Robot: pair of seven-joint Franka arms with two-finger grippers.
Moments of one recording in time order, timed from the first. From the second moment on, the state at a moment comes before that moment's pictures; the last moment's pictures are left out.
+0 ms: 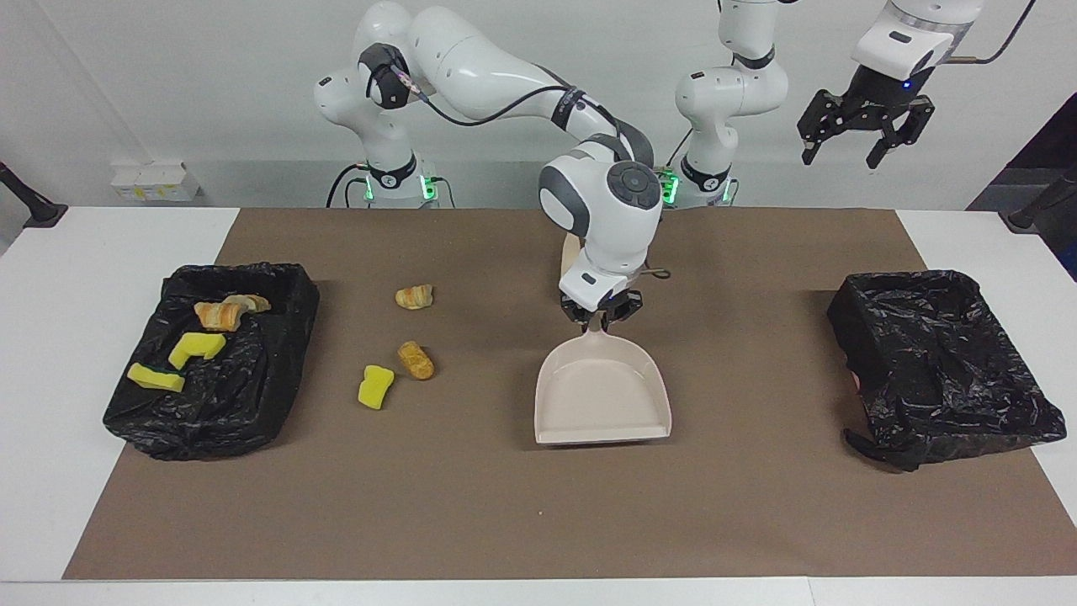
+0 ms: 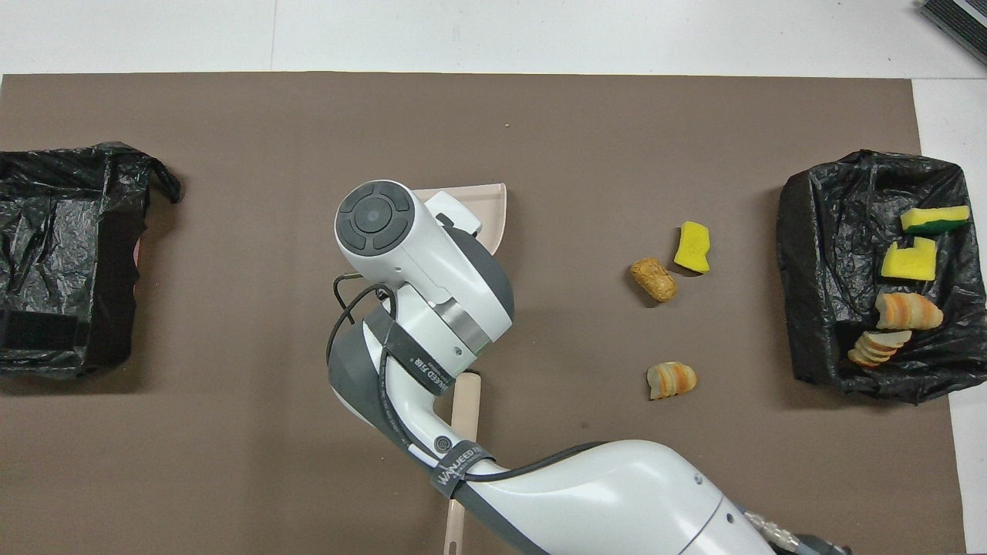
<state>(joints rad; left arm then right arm) 0.10 -0.21 -0.17 -1.63 -0.04 1.44 0.06 0.68 0.75 0.04 -1.09 -0.04 1.76 0.68</state>
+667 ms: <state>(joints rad) 0.10 -0.21 -0.17 -1.63 -0.04 1.44 0.06 0.66 0.75 0.04 -1.09 -0.04 1.76 0.68</state>
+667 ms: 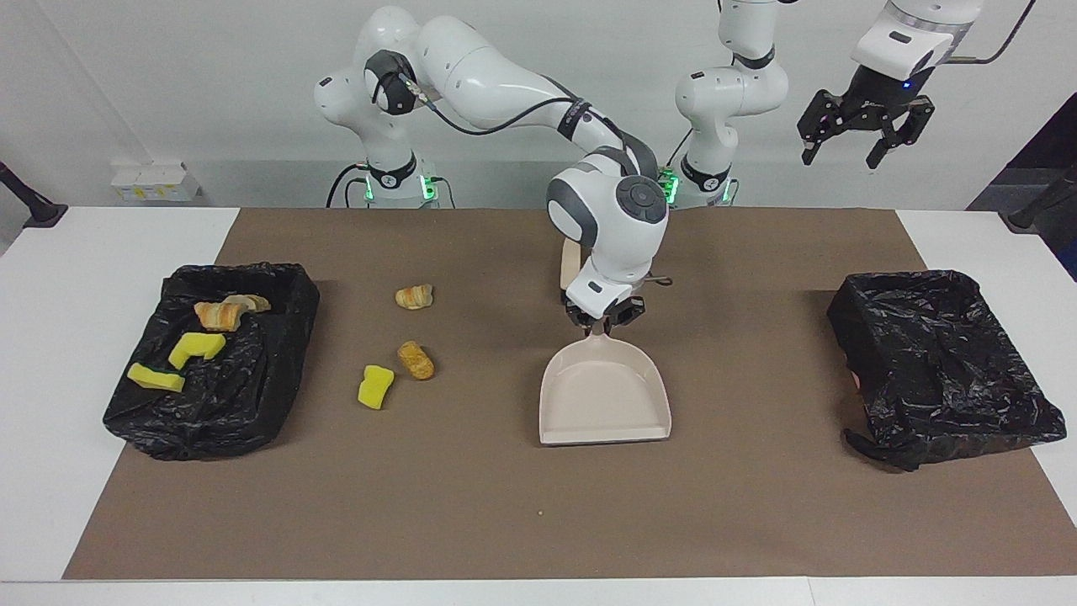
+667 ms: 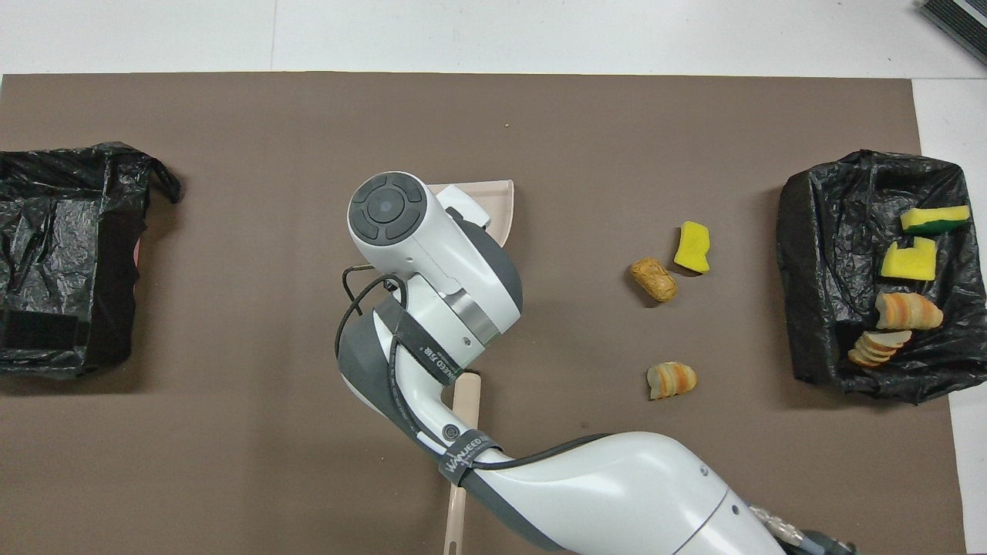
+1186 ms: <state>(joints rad) 0.10 -0.21 -0.17 -1.63 -0.04 1.47 0.06 0.66 0.75 0.04 -1.09 -0.02 1.77 0.68</state>
